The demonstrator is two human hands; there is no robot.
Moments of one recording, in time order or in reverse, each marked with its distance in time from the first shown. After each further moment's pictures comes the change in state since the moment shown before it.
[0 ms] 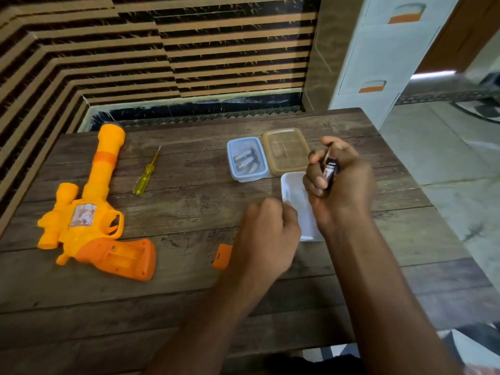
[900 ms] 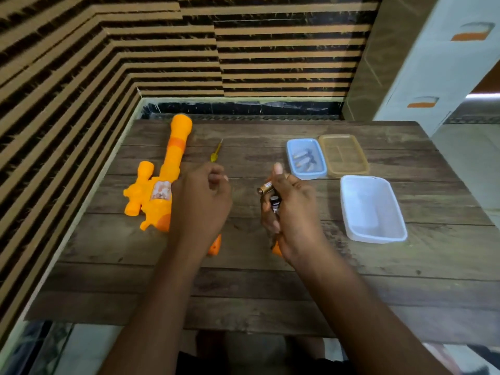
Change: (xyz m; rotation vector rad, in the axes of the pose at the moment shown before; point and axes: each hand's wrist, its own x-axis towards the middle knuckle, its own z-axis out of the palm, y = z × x) left_hand -0.010 -0.089 -0.148 0.066 0.504 0.004; right_hand -0.075 0.108 0.072 -0.371 -0.226 0.249
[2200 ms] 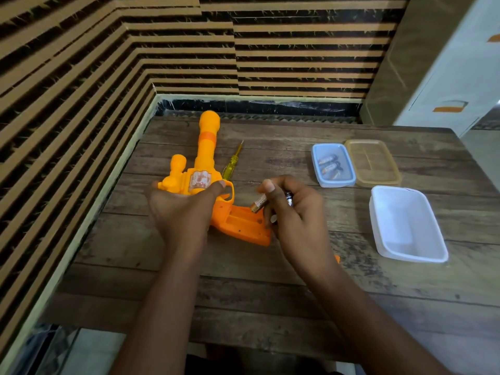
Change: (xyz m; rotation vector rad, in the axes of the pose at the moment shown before) left_hand 0.019 -0.060 -0.002 -0.398 0.370 -0.634; right_hand -0.005 0.017 0.014 -0.532 -0.140 -0.414
